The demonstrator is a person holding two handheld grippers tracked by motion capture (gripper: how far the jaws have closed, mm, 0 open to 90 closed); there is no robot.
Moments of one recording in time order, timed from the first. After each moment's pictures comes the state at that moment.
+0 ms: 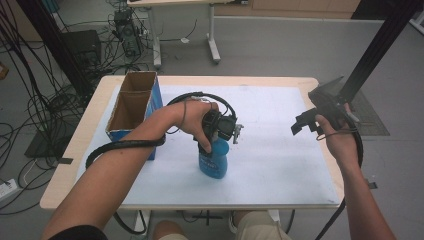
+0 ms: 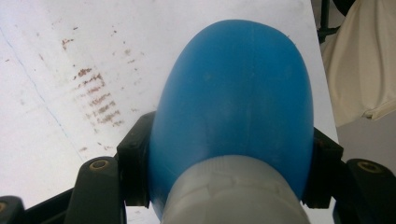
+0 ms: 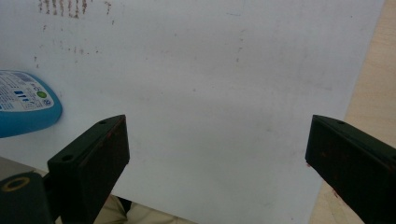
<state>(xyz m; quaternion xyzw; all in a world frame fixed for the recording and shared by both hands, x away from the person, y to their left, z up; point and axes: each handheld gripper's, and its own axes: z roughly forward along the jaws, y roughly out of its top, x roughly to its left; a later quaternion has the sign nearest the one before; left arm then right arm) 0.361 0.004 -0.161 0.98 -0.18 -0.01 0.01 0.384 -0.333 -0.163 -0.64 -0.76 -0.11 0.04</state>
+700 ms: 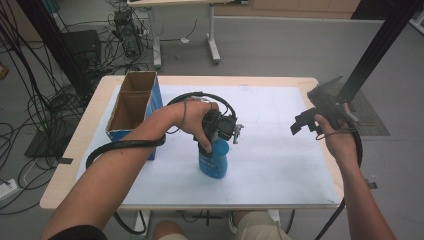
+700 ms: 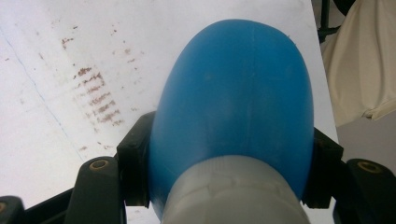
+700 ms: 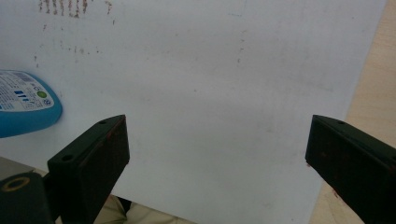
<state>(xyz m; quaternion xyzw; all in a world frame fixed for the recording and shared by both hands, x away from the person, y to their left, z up) 0.361 0.003 -0.161 0.98 -0.17 -0.01 0.01 0.385 -0.330 -0.163 -0.64 -0.76 -0.11 0.04</state>
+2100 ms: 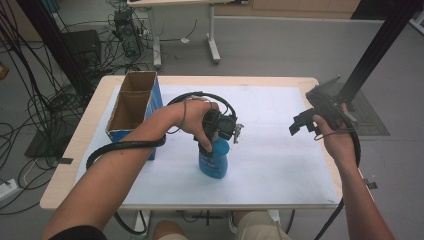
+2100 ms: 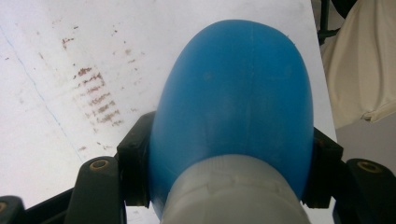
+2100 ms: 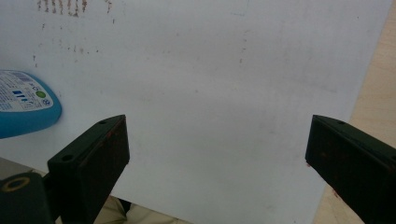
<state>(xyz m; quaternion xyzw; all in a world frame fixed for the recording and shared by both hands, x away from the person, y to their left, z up) 0.362 0.005 -0.161 0.99 -0.17 -0.01 0.02 0.387 -0.328 -0.166 -0.64 -0.76 -0.11 0.05</state>
